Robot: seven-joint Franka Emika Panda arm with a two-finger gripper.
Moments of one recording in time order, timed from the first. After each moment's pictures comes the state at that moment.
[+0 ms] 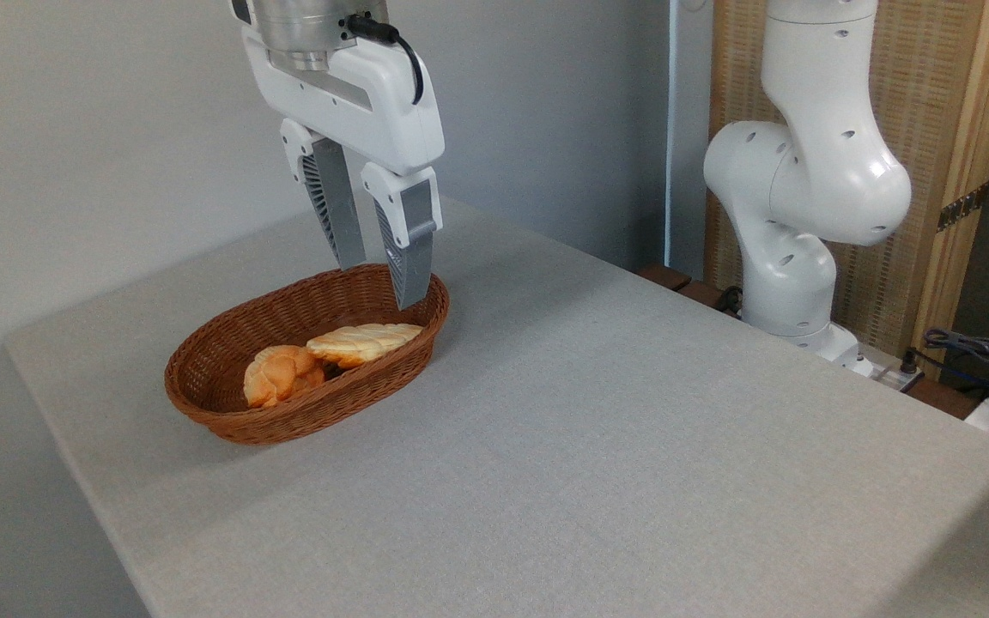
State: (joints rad) arm -0.05 -0.01 -0.01 -1.57 -0.08 1.56 0.70
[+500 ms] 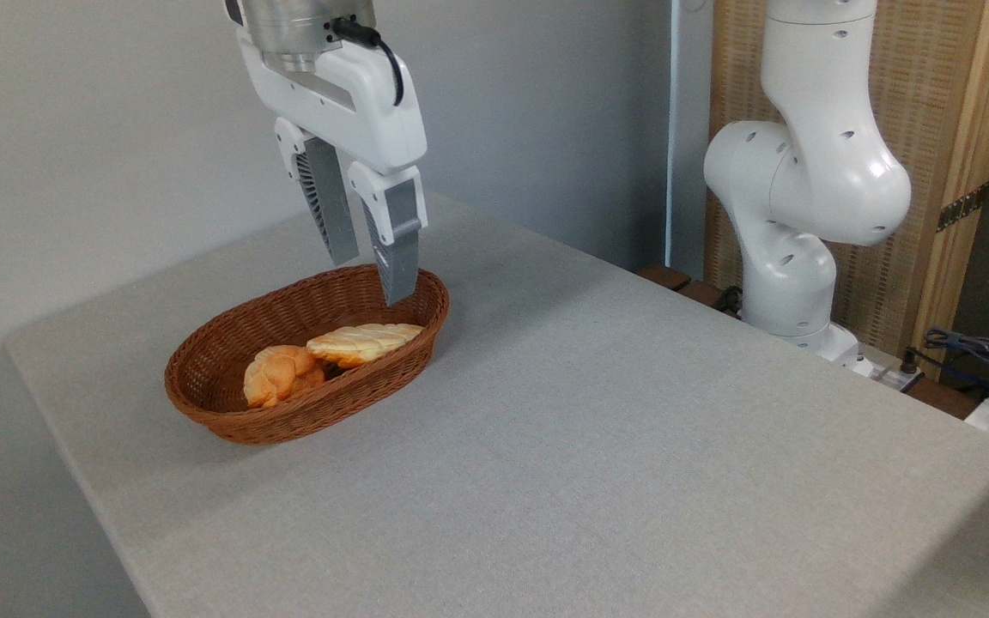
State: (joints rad) arm -0.06 -0.01 -0.04 -1.58 -0.08 1.56 0.70
